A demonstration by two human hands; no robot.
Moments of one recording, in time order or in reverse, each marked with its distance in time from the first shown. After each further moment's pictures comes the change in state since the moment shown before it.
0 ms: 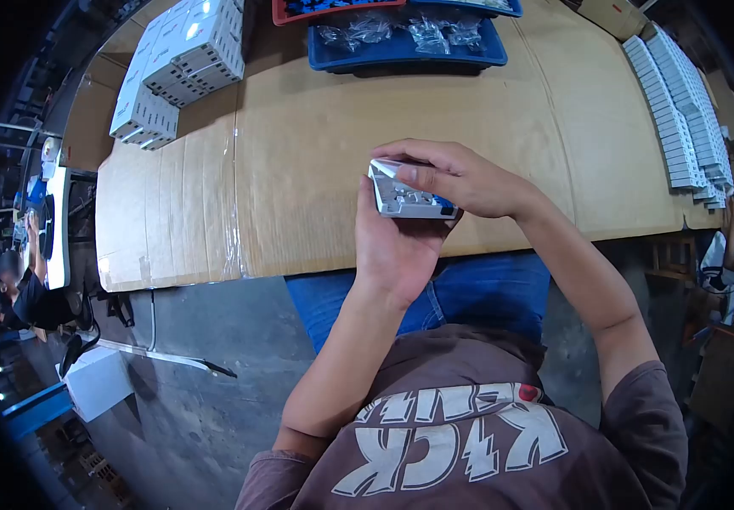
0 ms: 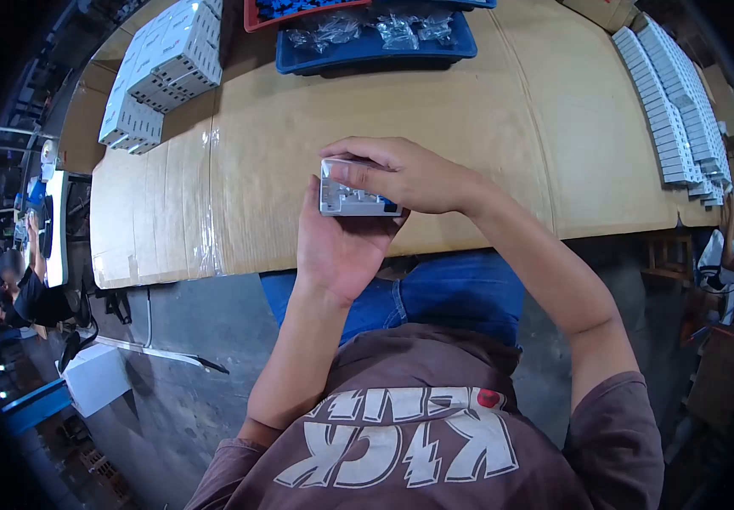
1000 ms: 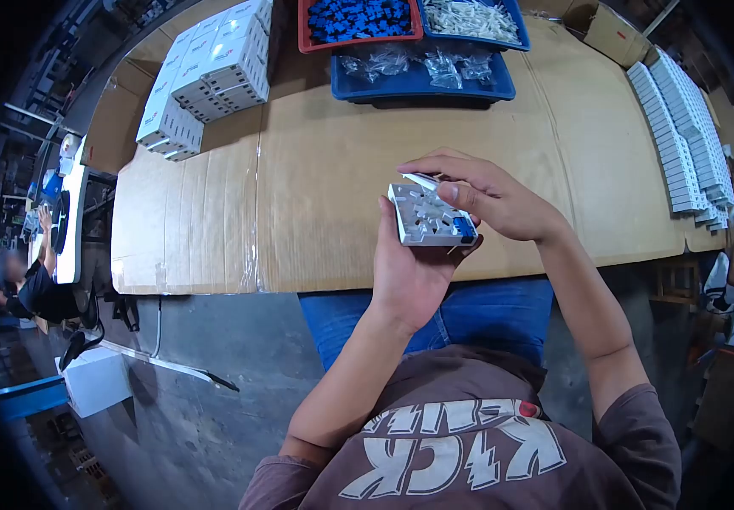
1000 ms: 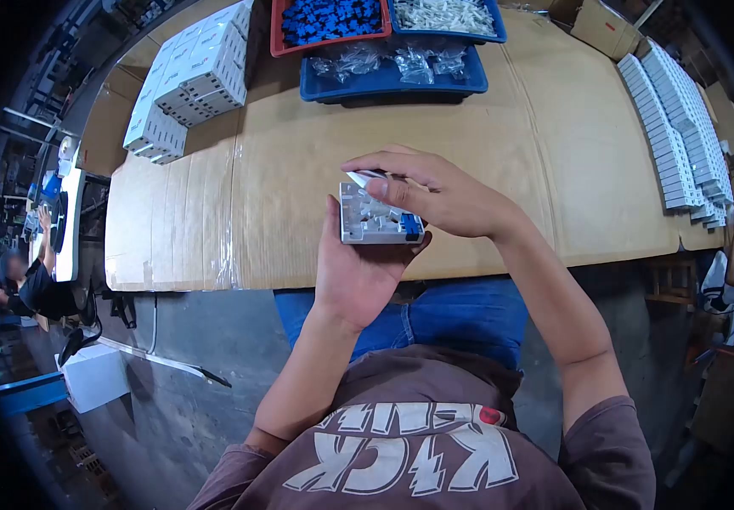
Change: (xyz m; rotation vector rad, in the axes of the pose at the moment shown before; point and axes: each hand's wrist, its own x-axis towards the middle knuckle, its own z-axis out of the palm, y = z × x) left_hand -0.010 0.001 0.006 0.052 -0.155 -0.009; right_hand -0.013 -0.026 -0.020 -0.157 0.048 -0.203
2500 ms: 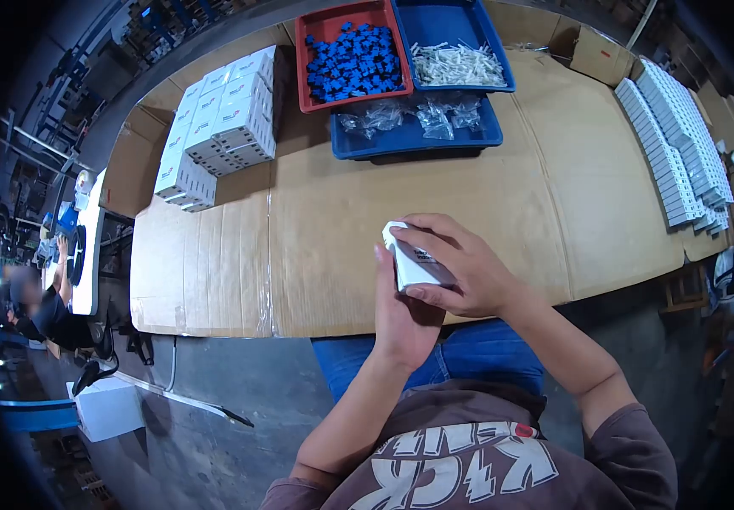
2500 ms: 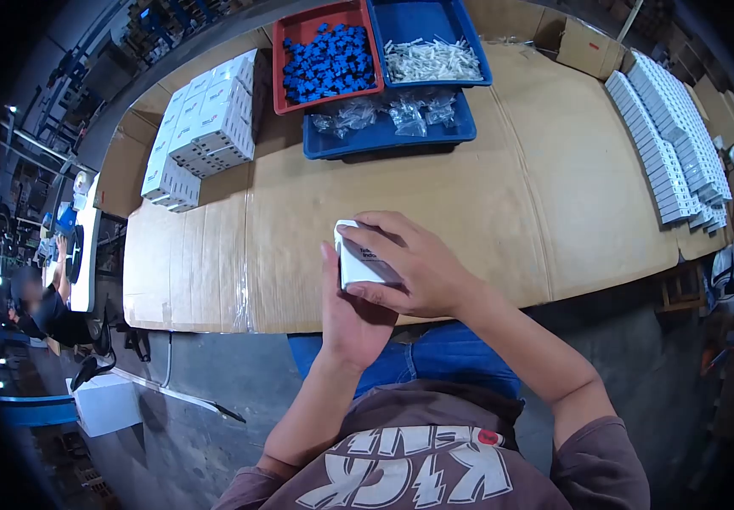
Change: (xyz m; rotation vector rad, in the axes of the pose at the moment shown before) left_hand -0.002 0.004 0.024 0.061 0.088 0.045; right_hand -0.012 -0.006 0.026 -0.446 0.266 -0.309
